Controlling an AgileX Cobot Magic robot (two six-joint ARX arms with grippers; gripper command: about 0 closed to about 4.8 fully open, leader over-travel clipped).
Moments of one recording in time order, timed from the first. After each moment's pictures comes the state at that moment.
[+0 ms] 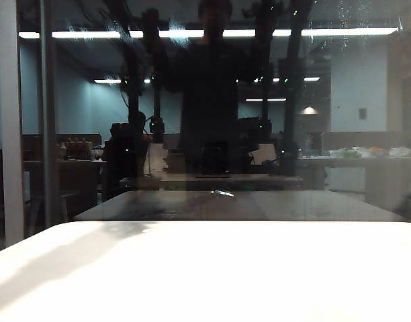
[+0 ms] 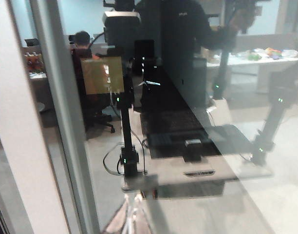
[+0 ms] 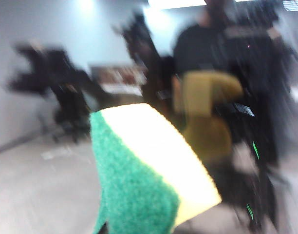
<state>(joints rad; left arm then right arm) -0.07 1.42 2.07 -0.55 0.04 0.07 0.11 1.79 2.43 -0.42 -0.31 0.07</state>
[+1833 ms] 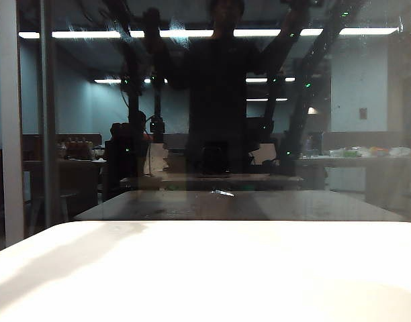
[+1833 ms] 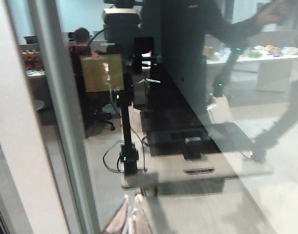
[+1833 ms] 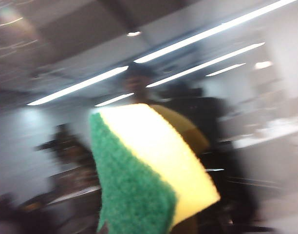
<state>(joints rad) -0.07 1.42 2.07 -0.56 0.04 0.07 -0.25 2.02 2.61 -0.03 -0.32 0.53</state>
